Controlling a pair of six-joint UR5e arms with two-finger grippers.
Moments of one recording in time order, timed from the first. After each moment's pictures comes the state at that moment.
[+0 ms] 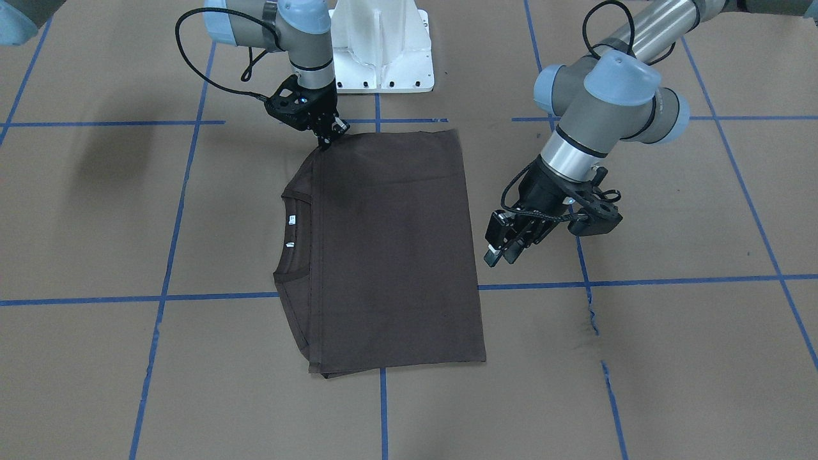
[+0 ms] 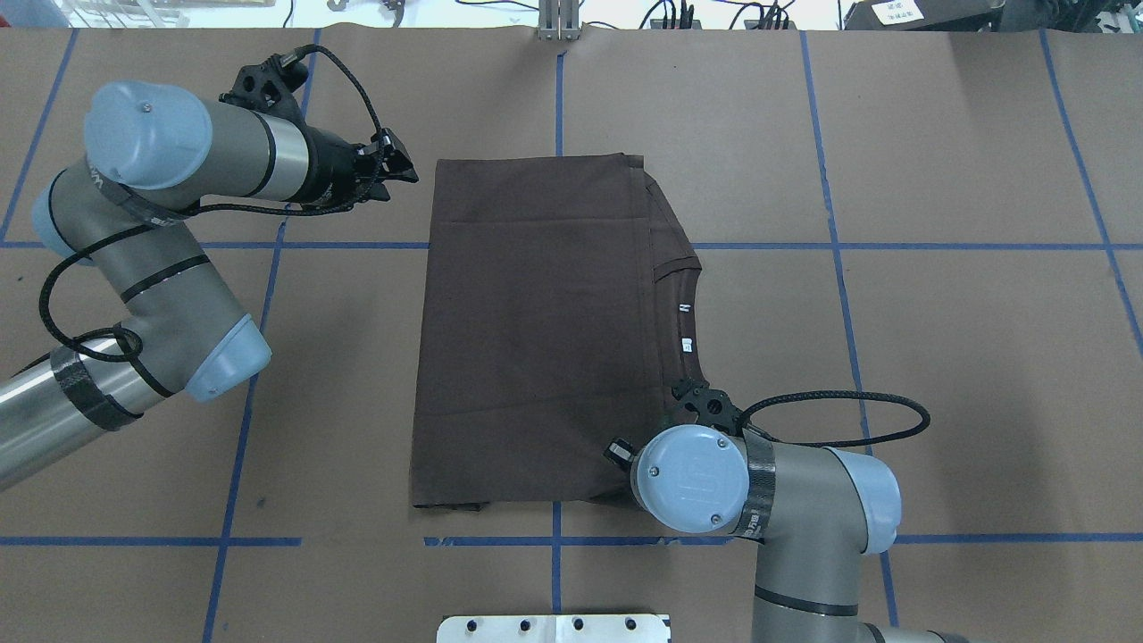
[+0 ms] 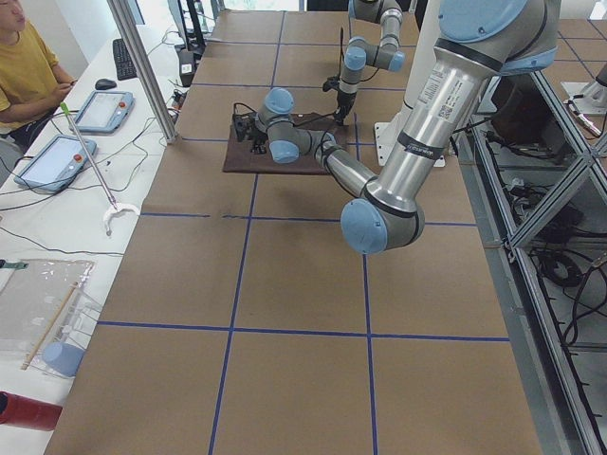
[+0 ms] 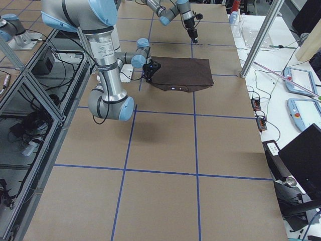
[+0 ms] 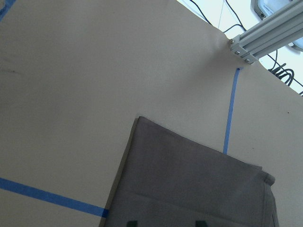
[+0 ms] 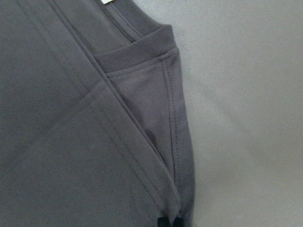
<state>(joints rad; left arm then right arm) -0.78 -2.07 -1.60 -2.27 -1.86 -1.59 0.22 -1.11 1.86 -1.57 1.61 2.03</state>
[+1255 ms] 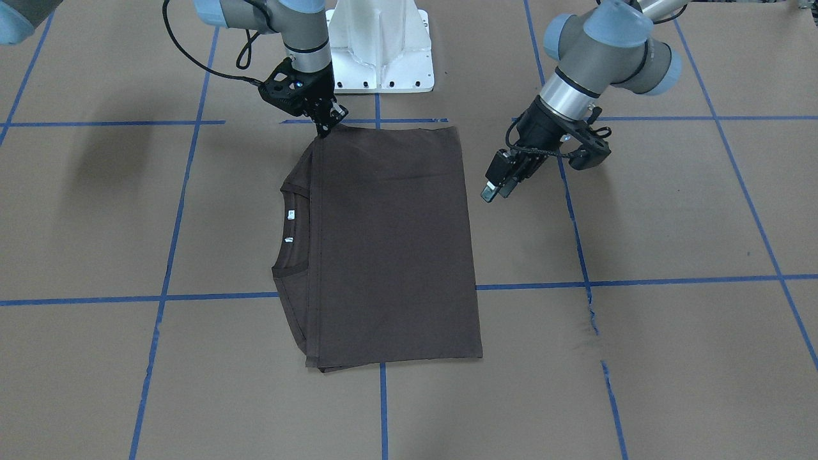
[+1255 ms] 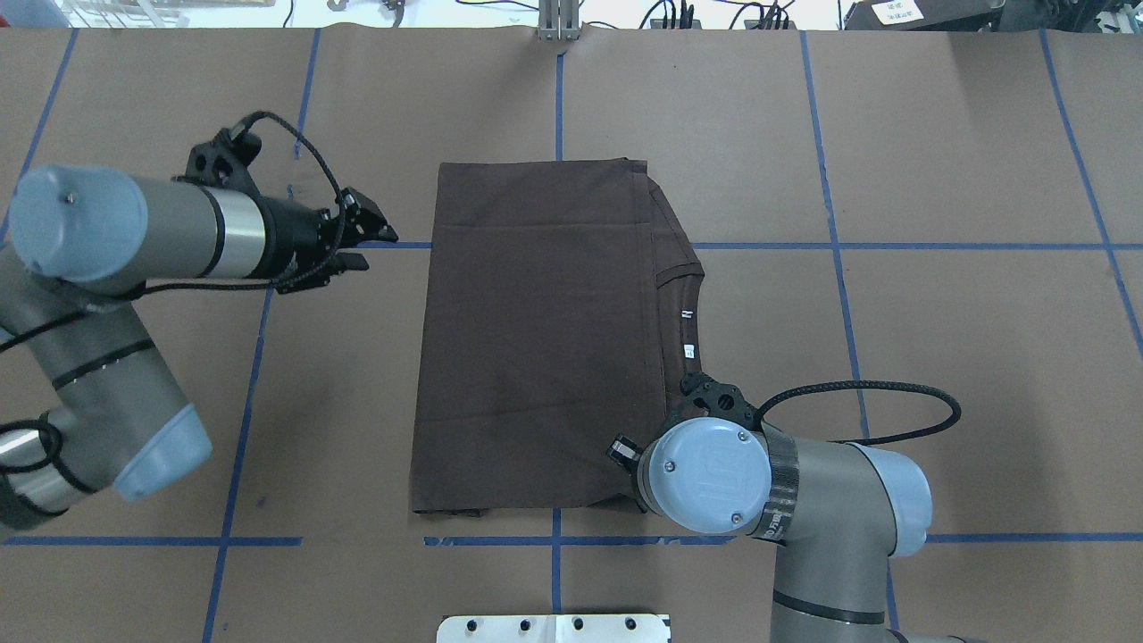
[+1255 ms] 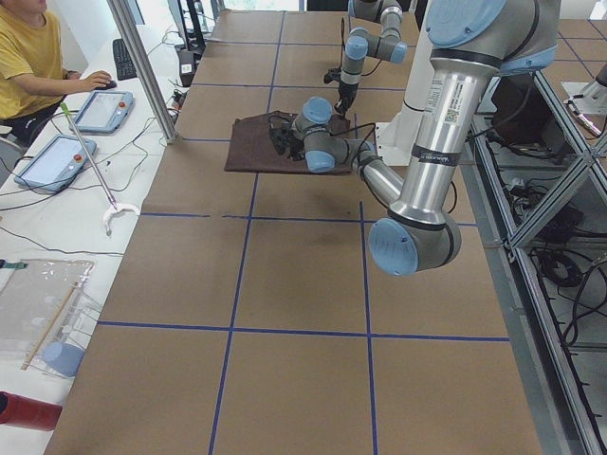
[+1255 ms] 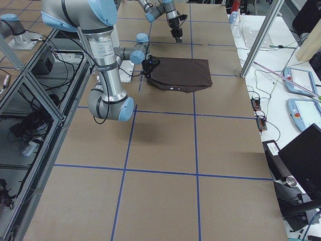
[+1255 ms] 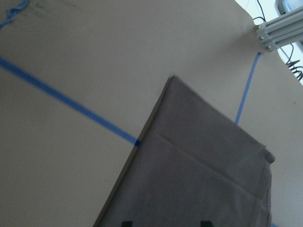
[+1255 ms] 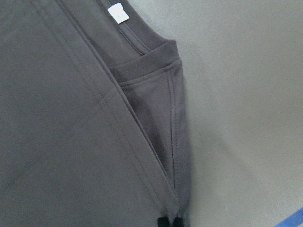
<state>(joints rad) -0.57 -1.82 -1.87 -2.27 -1.75 -1.91 0.23 -1.12 1.95 -1.63 1.63 2.03</state>
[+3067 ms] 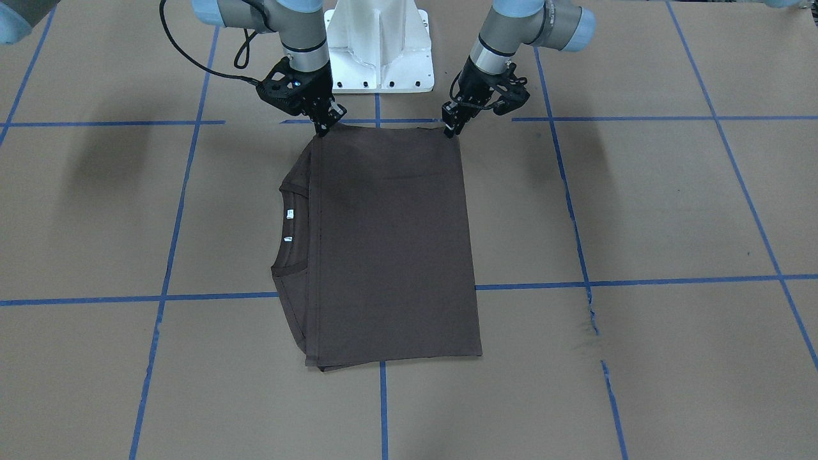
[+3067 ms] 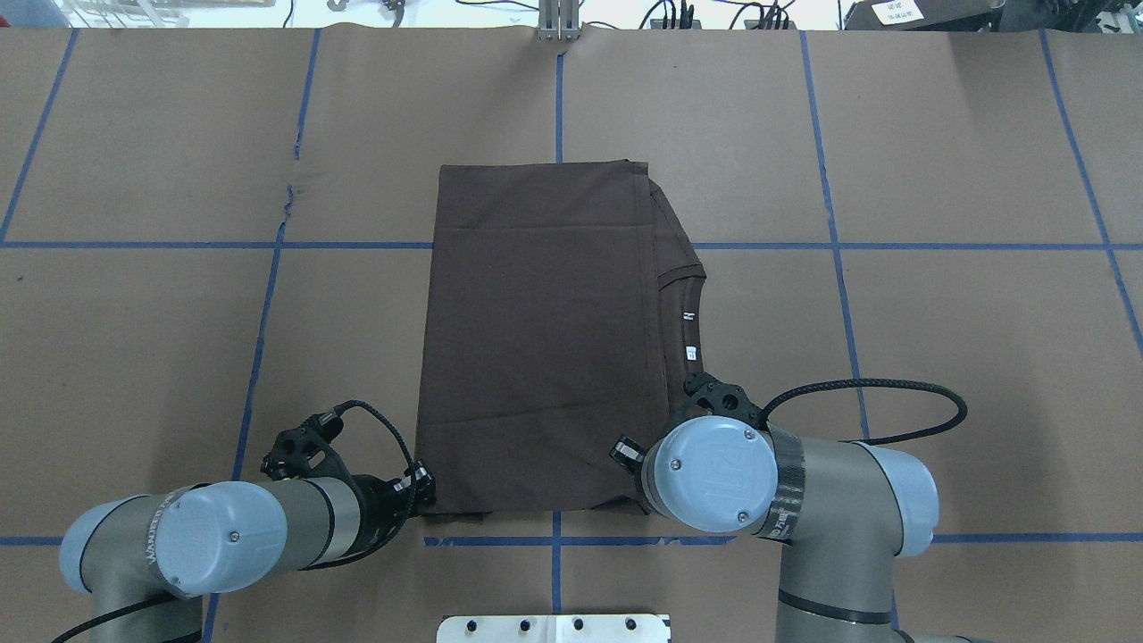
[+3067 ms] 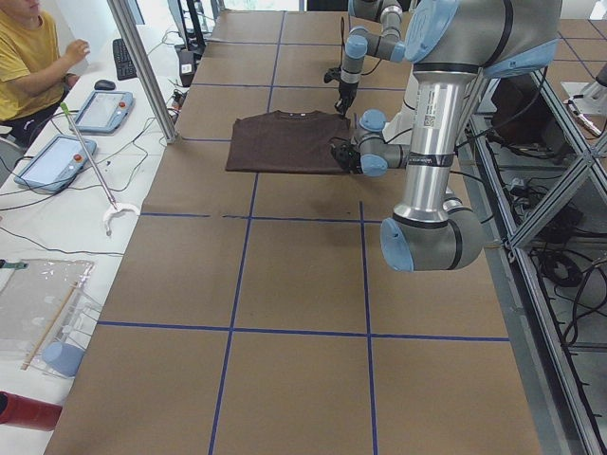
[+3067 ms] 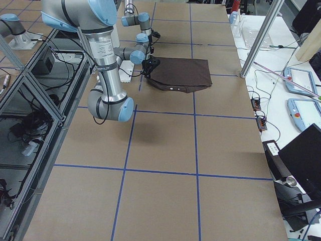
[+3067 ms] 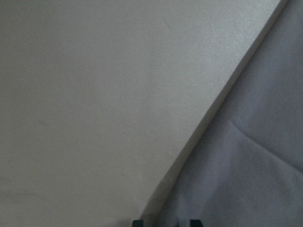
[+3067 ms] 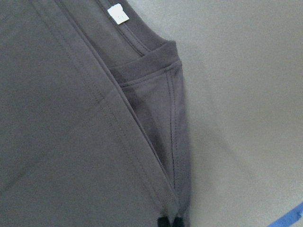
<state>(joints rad) -0.19 -1.77 -1.92 -2.10 -1.56 -2.11 0.23 -1.12 1.96 -1.63 1.64 2.03</state>
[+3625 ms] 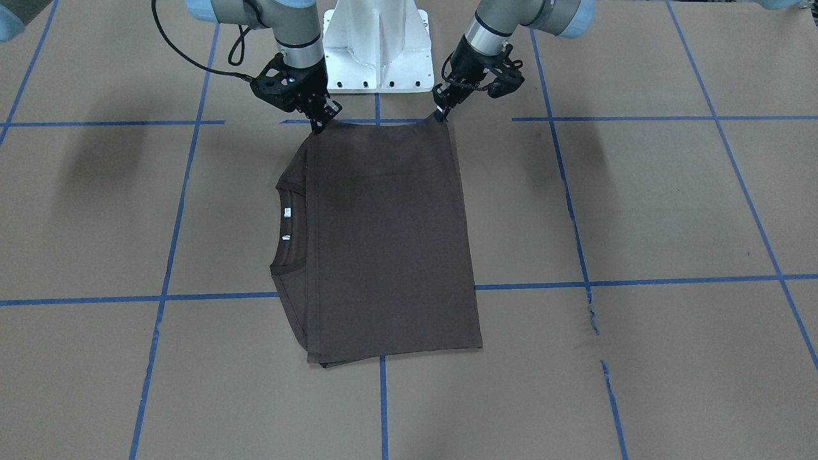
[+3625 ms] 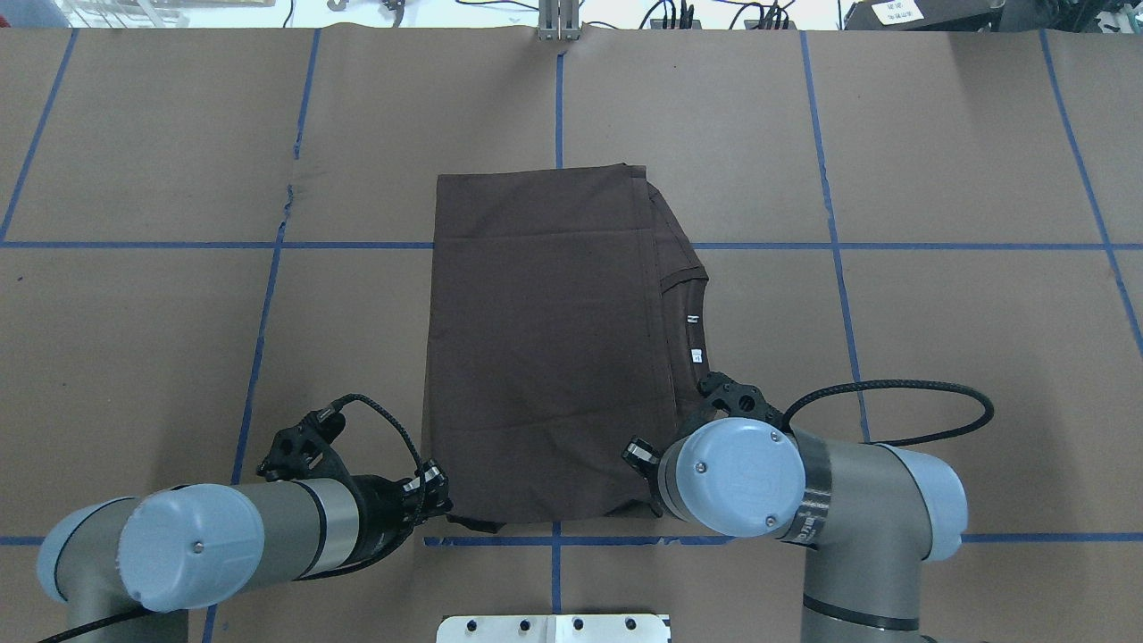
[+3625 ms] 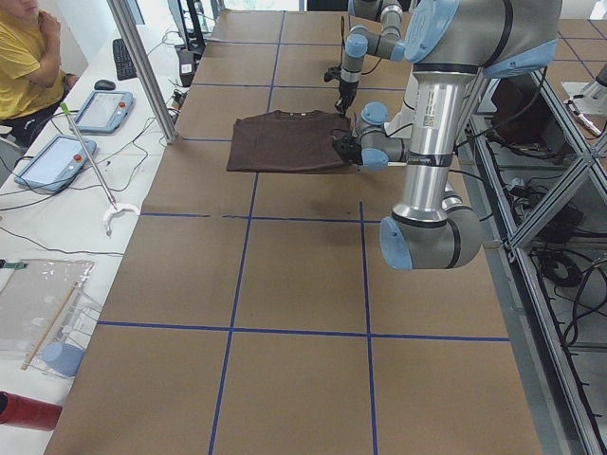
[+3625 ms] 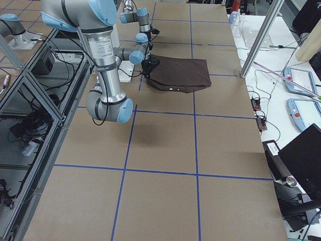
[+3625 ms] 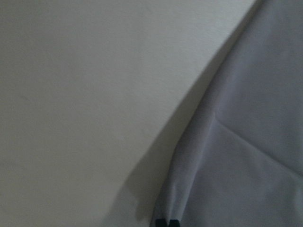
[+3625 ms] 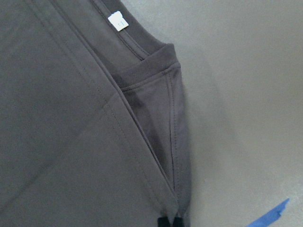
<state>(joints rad) -0.17 -1.78 -2.07 -2.07 -1.56 -2.16 0.23 -1.18 2.03 -1.63 1.64 2.03</state>
